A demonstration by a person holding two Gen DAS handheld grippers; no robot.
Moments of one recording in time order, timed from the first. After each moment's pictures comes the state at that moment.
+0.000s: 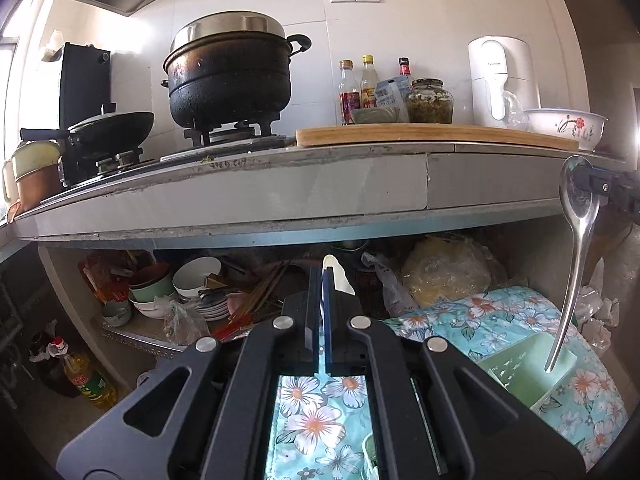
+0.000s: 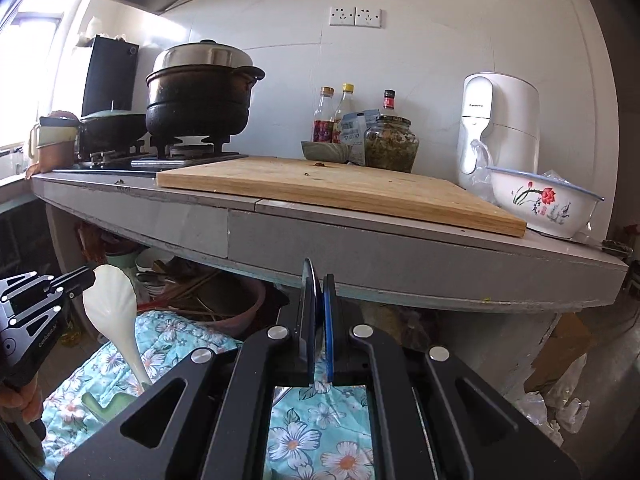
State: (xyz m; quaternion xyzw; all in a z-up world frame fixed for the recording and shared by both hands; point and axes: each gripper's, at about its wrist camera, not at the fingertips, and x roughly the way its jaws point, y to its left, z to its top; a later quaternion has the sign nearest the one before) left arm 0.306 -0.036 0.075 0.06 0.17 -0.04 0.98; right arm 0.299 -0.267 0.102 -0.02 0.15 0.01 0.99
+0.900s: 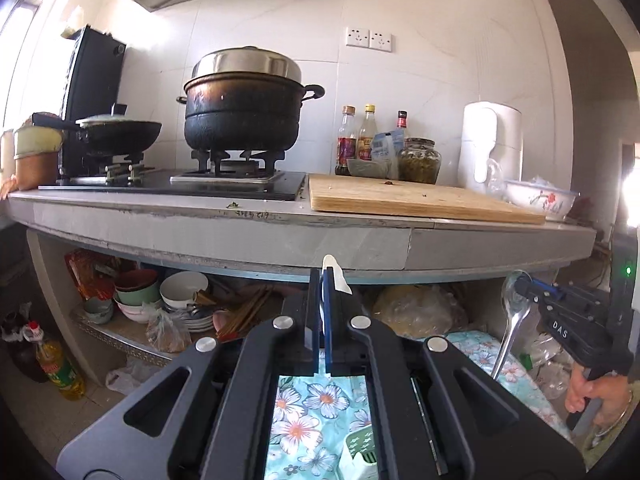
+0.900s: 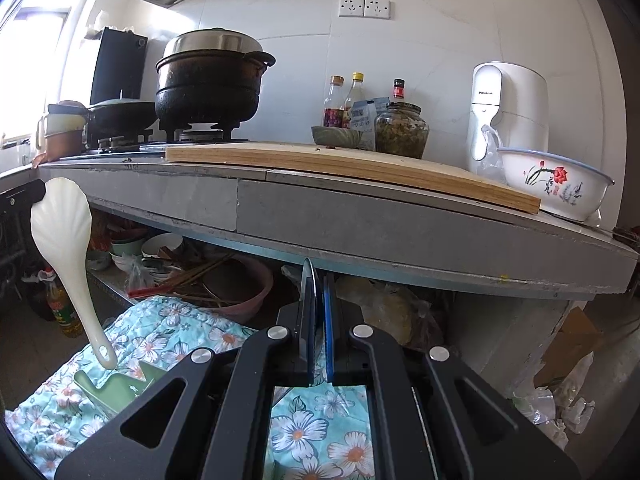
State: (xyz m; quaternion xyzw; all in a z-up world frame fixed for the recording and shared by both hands) left arm 0.261 0.001 0.126 -0.01 0.12 -0.08 0.99; right arm 0.297 -0.265 0.076 -0.03 0.16 0.02 0.99
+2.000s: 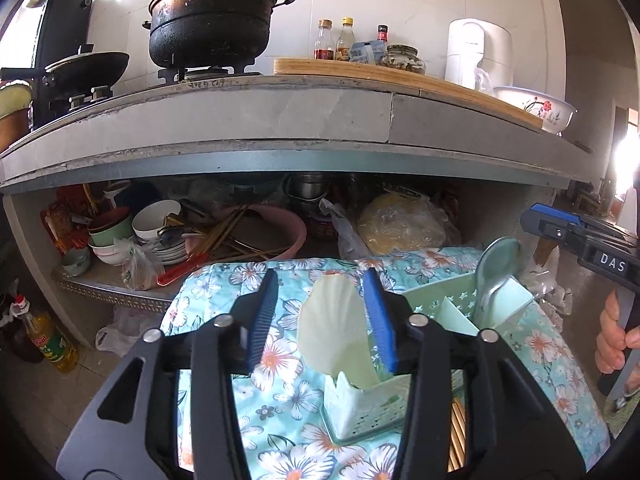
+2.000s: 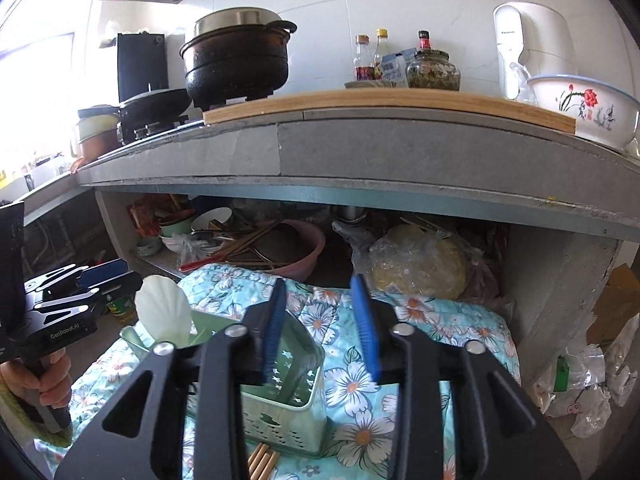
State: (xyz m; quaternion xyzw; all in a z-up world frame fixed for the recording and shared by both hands) left arm 0.275 -0.019 0.038 0.01 0.24 -0.12 0.96; right arm 0.285 -0.271 0.042 0.04 0.21 0.12 0.97
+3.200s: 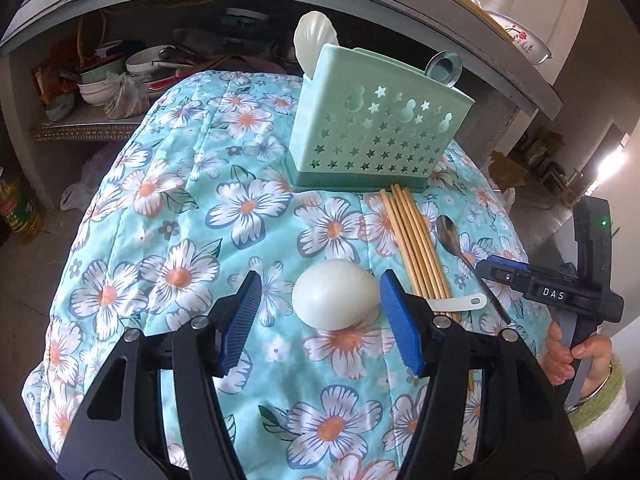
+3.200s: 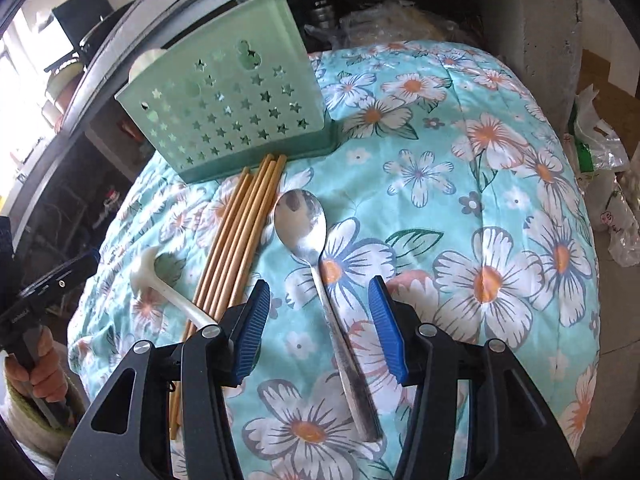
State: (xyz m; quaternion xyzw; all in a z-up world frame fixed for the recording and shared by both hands) left arm 0.139 0.012 -0.067 -0.08 0.42 -0.16 0.89; right arm 0.165 -0.275 -0.120 0.13 0.46 0.11 0.87
